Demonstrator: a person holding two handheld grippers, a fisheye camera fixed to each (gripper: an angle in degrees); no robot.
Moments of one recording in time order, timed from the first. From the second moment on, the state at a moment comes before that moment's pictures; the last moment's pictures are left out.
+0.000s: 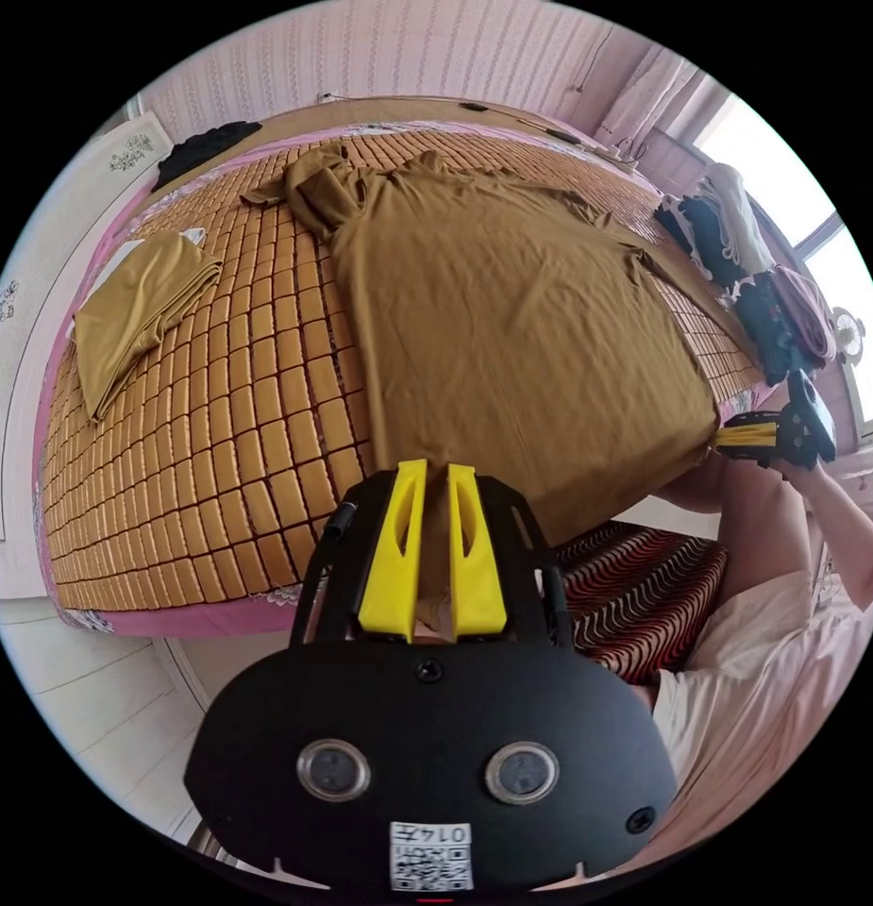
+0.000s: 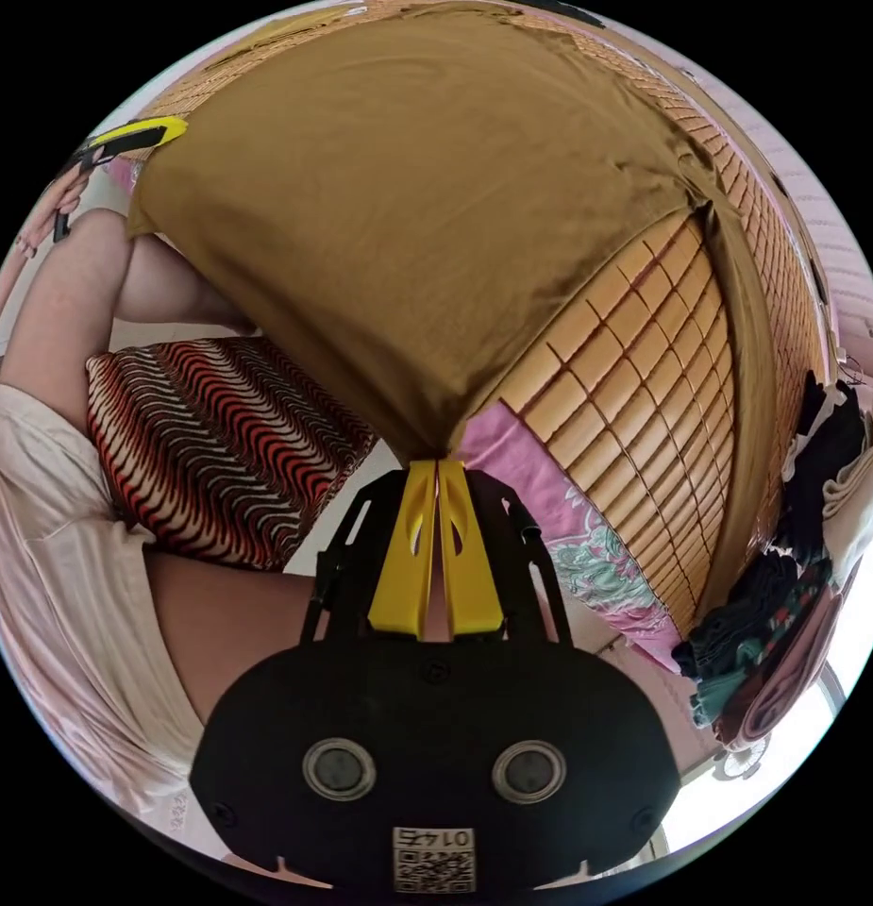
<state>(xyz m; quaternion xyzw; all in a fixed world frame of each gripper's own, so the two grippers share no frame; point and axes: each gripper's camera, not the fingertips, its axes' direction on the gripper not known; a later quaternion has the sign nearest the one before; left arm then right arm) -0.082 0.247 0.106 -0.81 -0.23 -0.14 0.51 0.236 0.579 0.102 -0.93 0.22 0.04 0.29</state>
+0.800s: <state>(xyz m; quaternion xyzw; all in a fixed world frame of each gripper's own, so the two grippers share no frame) -0.184 0.164 0.136 -0.65 -0.33 -0.19 0.66 0.423 0.743 0.518 -0.87 0.12 -0.06 0.48</state>
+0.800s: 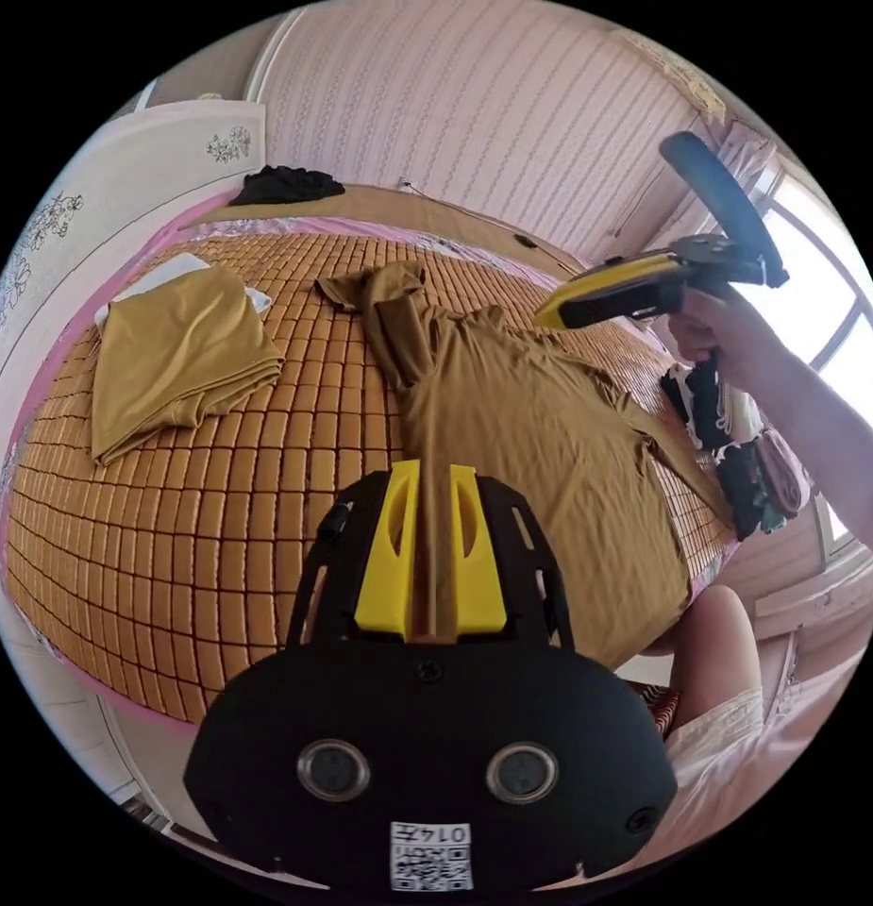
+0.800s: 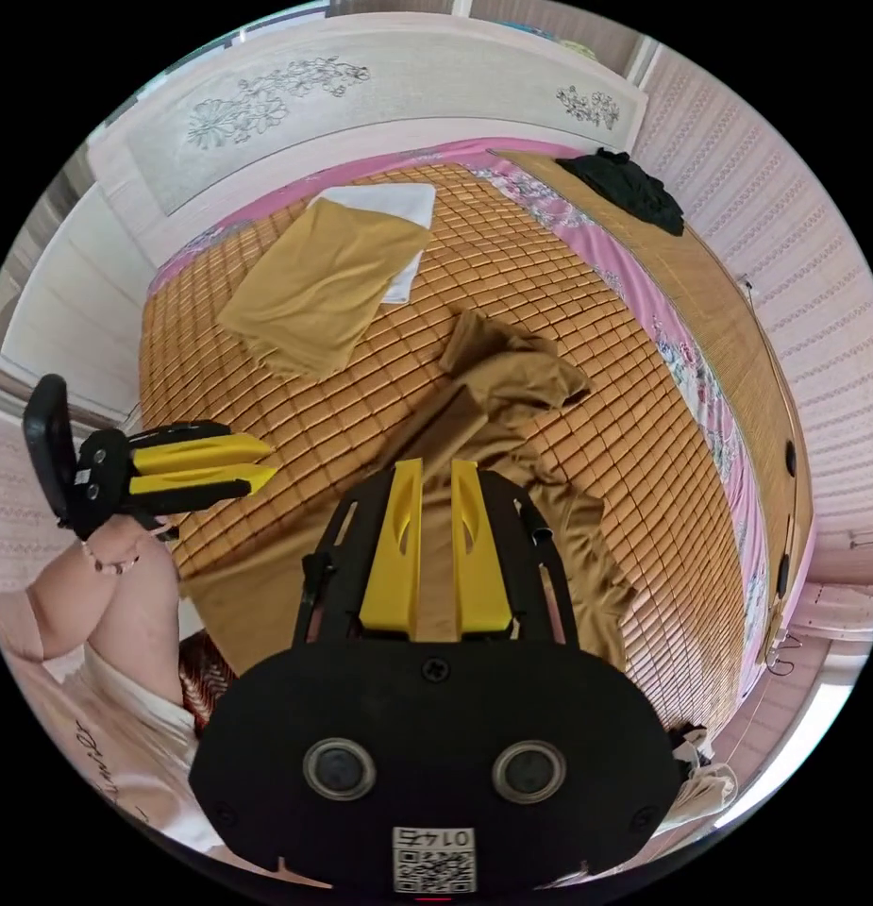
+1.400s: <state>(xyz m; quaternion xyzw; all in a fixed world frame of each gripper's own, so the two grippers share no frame) -0.347 0.235 0.208 -0.71 -0.37 -0.15 0.58 0.521 0.791 0.486 -0.86 0.13 0.06 0.49</state>
